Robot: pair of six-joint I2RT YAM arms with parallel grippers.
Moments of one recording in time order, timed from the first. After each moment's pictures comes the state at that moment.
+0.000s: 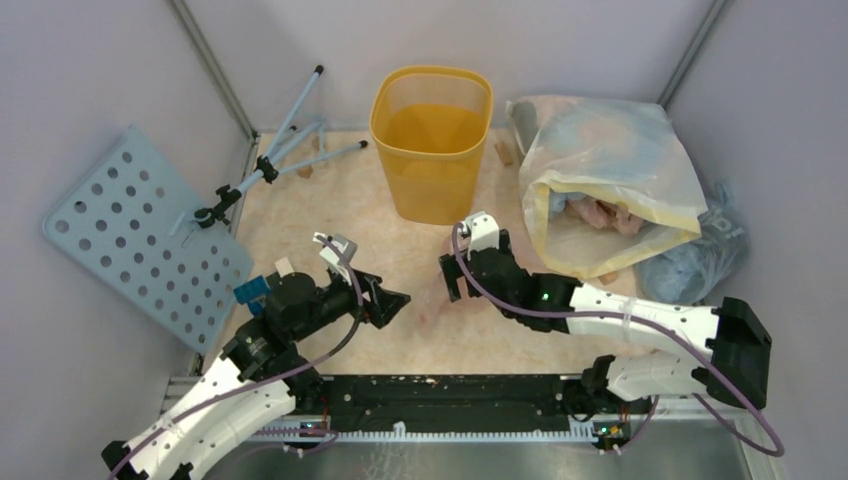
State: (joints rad) left arm -0.74 0.45 0.57 -0.34 0.14 -0.43; right arm 1.13 1.18 0.83 -0.23 0.57 0.36
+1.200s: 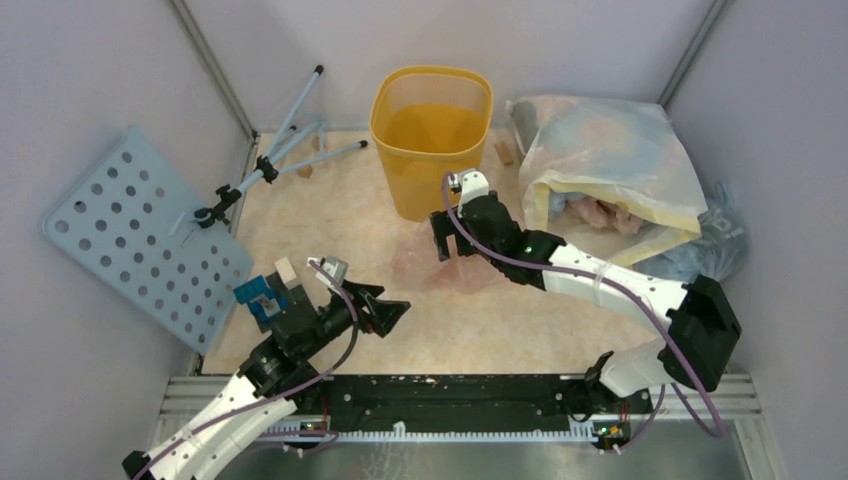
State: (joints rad) left arm -0.74 0.21 0.21 -0.10 0.08 -0.55; right arm 0.90 1.40 1.06 -0.20 0.34 0.28
